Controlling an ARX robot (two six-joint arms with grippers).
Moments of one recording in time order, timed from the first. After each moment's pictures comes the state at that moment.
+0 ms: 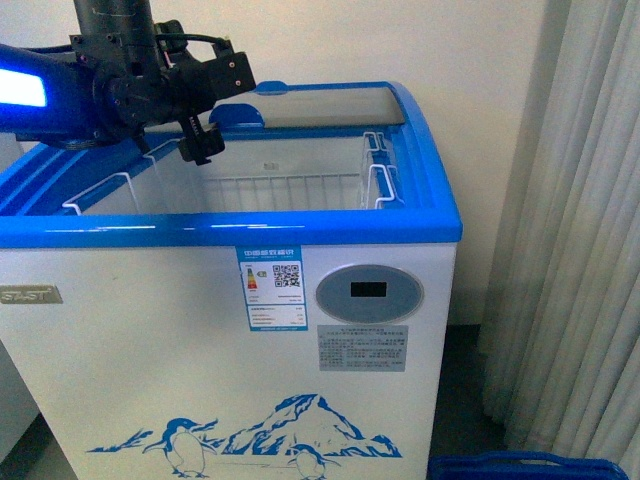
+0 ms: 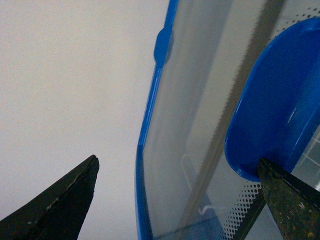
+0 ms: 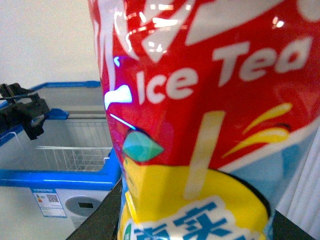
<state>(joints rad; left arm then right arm) -0.12 2.73 2.56 0.14 0.03 1.34 0.01 0.46 0.70 -0.13 0.05 0.03</state>
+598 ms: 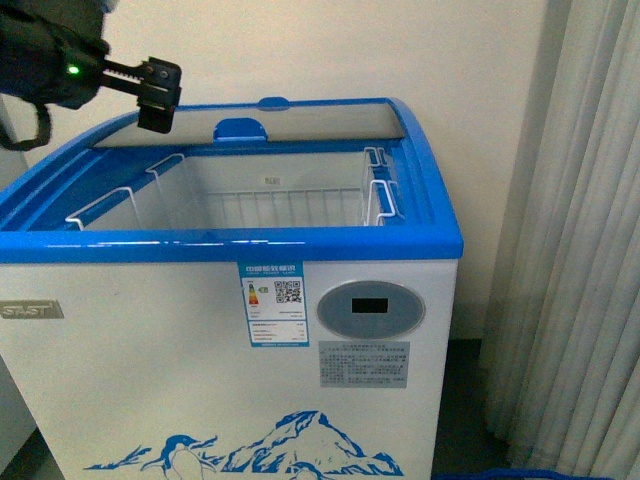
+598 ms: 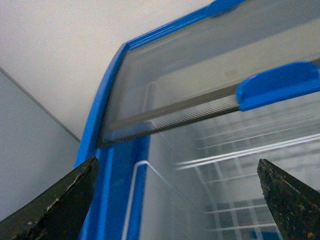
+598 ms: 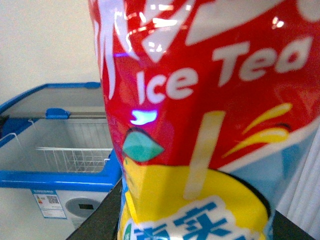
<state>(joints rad) -0.13 1.89 1.42 0.33 -0.07 0.25 0.01 0.46 0.70 -0.13 0.06 0.03</state>
